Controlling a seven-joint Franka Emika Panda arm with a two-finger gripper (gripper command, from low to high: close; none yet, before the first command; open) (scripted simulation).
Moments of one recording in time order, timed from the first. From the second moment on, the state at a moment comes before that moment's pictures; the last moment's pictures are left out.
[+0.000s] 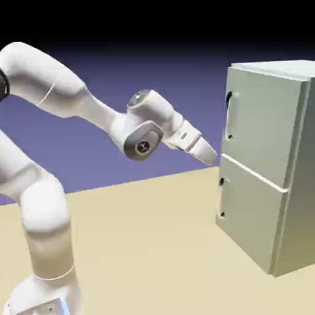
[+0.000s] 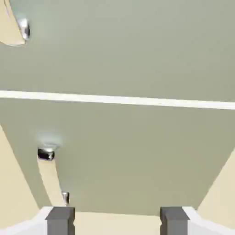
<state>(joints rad) 0.09 -0.50 -0.08 -2.79 0.12 3.03 0.67</state>
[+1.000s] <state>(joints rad) 0.97 0.26 -0.92 -2.56 1.42 2.92 -0.16</state>
